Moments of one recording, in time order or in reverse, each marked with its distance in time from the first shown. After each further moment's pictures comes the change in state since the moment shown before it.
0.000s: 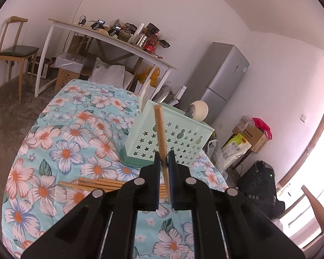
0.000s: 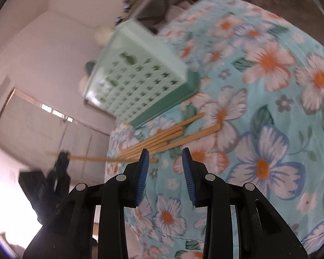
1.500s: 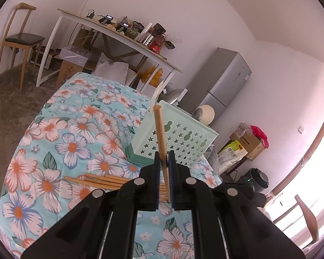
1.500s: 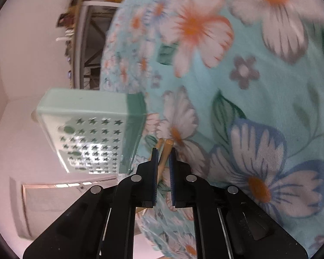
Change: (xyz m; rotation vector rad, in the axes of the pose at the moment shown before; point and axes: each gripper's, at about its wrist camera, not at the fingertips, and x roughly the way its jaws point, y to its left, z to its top) left arm -0.006 0.026 0.000 -0.070 -0.005 -0.022; right arm 0.015 -0.058 0.010 0.505 -0.078 0.032
